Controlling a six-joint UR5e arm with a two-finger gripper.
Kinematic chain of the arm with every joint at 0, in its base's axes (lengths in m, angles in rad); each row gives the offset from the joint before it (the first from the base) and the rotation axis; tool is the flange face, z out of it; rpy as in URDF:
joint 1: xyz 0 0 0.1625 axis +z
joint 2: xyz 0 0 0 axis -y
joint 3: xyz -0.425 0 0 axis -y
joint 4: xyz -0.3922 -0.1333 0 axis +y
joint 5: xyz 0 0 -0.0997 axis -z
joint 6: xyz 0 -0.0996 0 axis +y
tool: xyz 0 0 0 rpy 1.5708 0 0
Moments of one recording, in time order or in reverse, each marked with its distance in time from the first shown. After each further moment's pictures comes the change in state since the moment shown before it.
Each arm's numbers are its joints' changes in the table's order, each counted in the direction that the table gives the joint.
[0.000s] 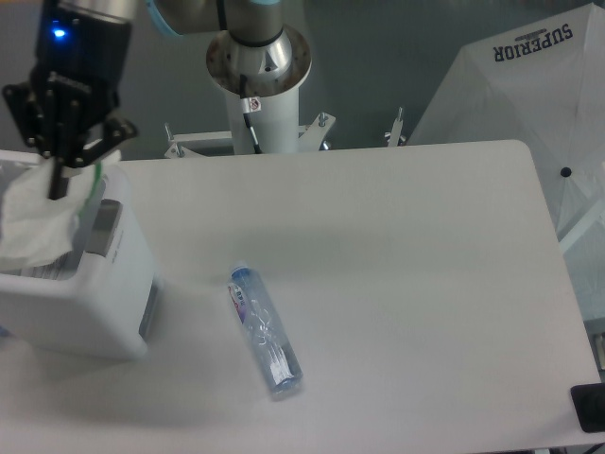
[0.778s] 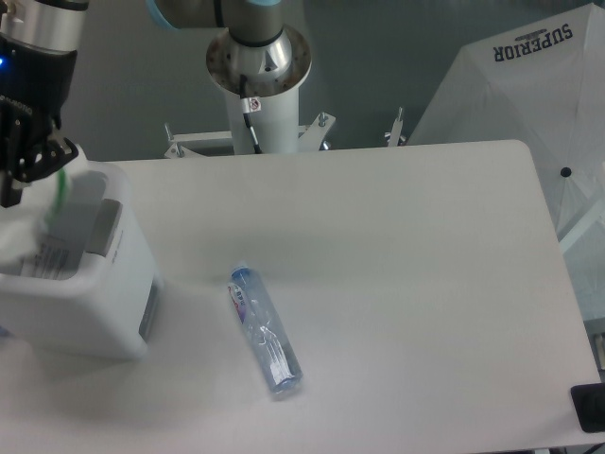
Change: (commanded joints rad) arm -0.037 0.018 -0.077 -0.003 0.003 -0.155
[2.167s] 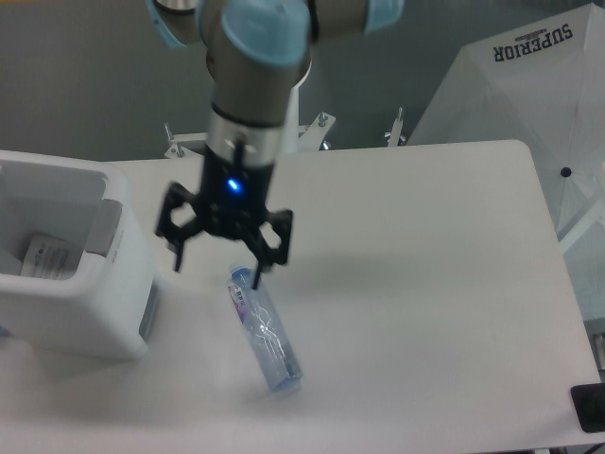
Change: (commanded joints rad) arm 0.342 -0.257 -0.002 0.018 0.017 0.210
